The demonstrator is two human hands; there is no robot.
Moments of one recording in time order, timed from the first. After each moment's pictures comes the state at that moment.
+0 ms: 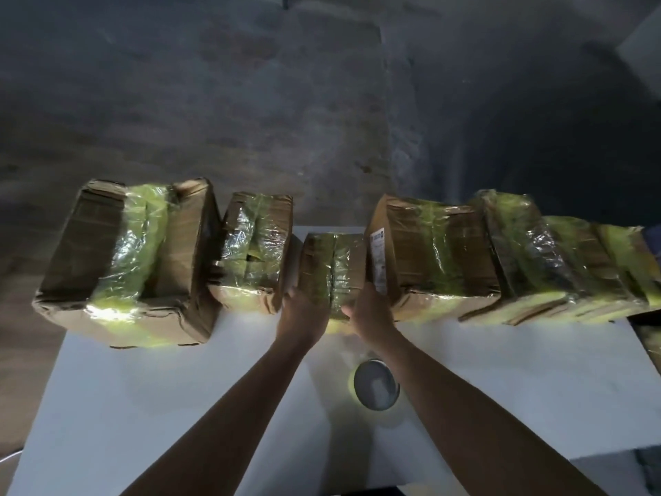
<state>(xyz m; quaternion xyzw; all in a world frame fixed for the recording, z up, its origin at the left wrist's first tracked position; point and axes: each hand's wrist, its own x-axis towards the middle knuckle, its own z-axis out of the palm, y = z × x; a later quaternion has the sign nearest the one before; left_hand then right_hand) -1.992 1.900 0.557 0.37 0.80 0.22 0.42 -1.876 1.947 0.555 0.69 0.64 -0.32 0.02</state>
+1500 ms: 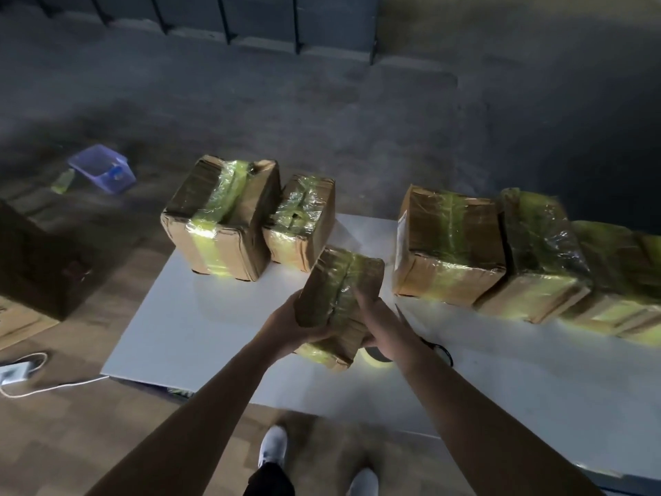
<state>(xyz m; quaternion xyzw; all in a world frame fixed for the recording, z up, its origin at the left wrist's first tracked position) -1.975 1.734 0.583 0.36 0.71 0.36 0.48 -1.823 1.841 0.582 0.57 0.48 -0.67 -0.06</state>
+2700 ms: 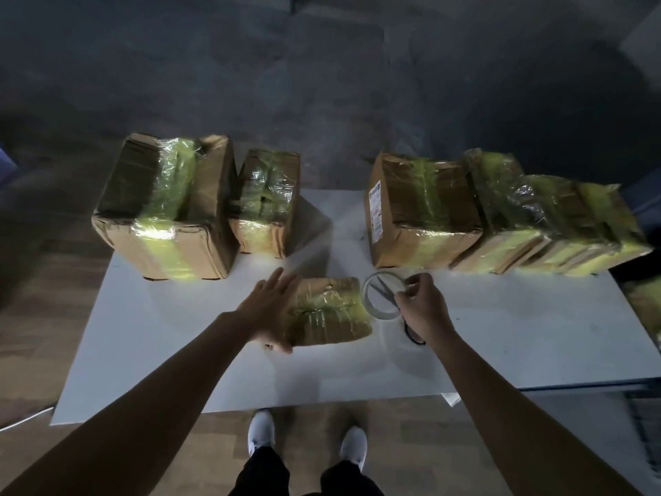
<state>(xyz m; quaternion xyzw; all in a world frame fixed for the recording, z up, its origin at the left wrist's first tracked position) -2.045 1.773 0.529 0.74 0.63 -0.08 0.25 -1.761 1.839 0.564 0.70 0.61 -0.33 -0.14</state>
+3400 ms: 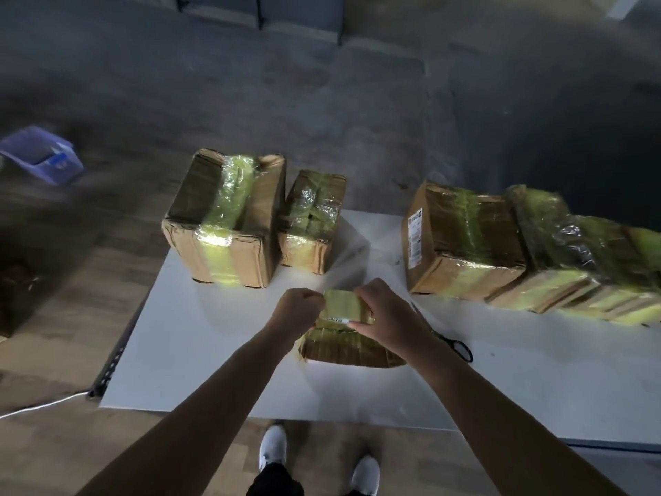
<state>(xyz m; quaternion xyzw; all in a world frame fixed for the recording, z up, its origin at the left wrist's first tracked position) -2.034 1.757 0.594 0.30 0.74 0.36 0.49 -1.856 1.819 0.590 0.34 0.91 -0.19 -0.12</state>
